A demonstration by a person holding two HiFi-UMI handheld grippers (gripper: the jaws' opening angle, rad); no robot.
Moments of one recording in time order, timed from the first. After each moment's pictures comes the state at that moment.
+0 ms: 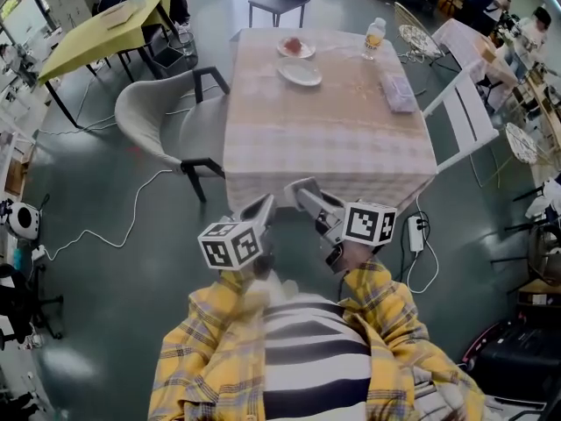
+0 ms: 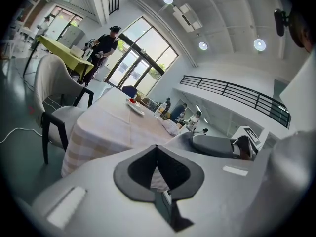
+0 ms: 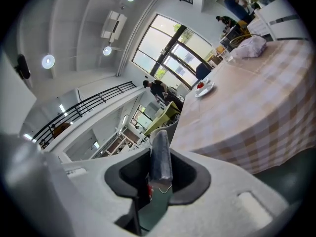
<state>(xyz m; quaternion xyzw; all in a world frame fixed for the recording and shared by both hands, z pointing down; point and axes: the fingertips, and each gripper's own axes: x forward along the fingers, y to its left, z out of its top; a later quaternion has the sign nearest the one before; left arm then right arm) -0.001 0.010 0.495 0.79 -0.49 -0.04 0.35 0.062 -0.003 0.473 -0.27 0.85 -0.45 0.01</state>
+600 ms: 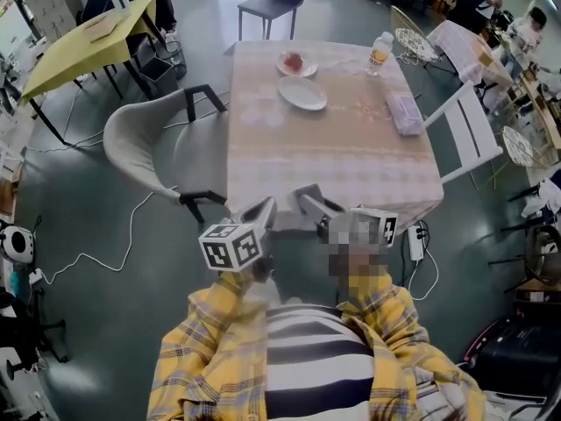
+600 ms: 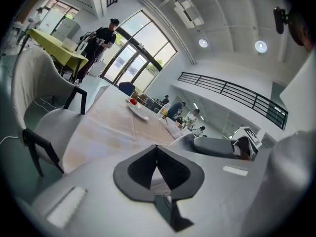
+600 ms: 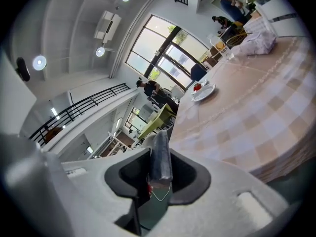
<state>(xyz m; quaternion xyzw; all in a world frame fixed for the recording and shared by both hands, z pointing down) -0.035 -0.088 0.501 0.81 -0.46 -0.02 0.37 0.034 -0.093 0.479 -0.31 0.83 -0.46 0.01</state>
